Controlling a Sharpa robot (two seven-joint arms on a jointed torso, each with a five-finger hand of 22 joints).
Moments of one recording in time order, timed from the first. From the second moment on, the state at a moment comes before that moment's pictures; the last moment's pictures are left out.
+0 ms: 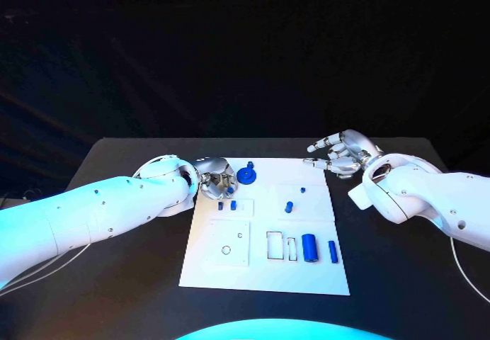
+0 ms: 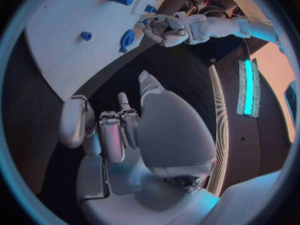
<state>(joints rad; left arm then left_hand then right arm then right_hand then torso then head) 1.16 -0.66 -0.05 1.28 -1.36 -0.09 -0.05 1.45 -0.24 0.53 0.12 0.32 0.93 0.14 0.26 0.39 1.06 0.07 0.52 0.22 1.35 0.01 1.45 1.05 0.14 1.08 0.11 1.24 1.04 1.23 -0.92 -0.09 1.57 -0.81 -0.51 -0.06 1.43 -0.15 0.05 0.29 0.25 0.88 0.17 0.12 0.27 1.44 0.09 1.44 1.31 1.47 0.02 1.54 1.31 0.07 1.40 0.12 1.20 1.31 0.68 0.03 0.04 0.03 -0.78</state>
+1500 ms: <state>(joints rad) 1.16 -0.75 -0.01 1.28 -1.29 -0.10 -0.04 1.51 -0.24 0.45 0.18 0.32 0.81 0.14 0.16 0.33 1.02 0.09 0.43 0.24 1.25 0.02 1.39 0.88 0.15 0.97 0.12 1.11 0.92 1.23 -0.92 -0.09 1.54 -0.87 -0.49 -0.06 1.55 -0.20 0.26 0.29 0.25 0.91 0.16 0.16 0.27 1.05 0.10 0.47 0.48 1.47 0.00 1.33 1.16 0.12 1.27 0.10 0.81 1.10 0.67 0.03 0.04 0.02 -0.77</state>
